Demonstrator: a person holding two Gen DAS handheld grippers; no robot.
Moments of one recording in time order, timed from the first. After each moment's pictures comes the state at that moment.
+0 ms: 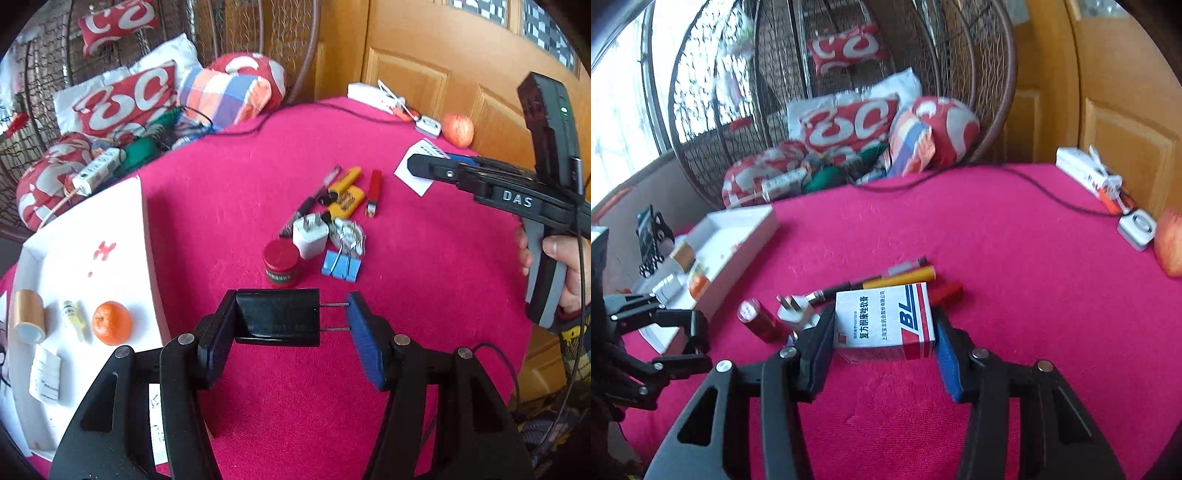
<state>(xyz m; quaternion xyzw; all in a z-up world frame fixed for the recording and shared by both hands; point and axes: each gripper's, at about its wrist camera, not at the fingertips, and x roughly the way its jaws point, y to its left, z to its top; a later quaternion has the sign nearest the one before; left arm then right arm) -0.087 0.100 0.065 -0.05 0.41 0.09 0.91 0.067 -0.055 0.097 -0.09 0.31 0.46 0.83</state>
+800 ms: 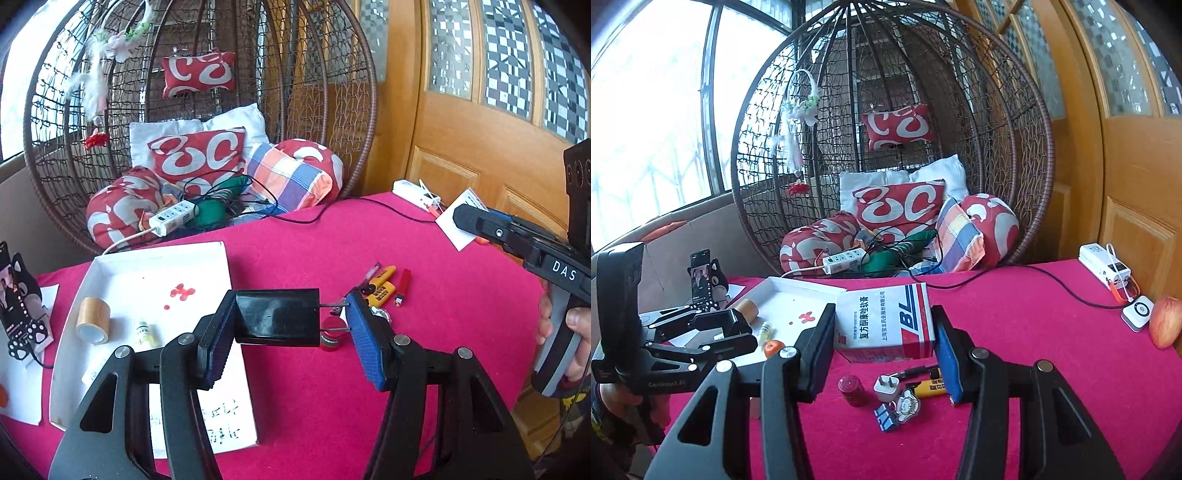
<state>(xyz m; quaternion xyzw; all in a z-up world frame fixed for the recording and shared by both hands) -0.150 0.126 0.129 -0.09 0.27 0.19 0.94 0.003 -0.041 0.173 -0.07 0.20 0.52 0.83</state>
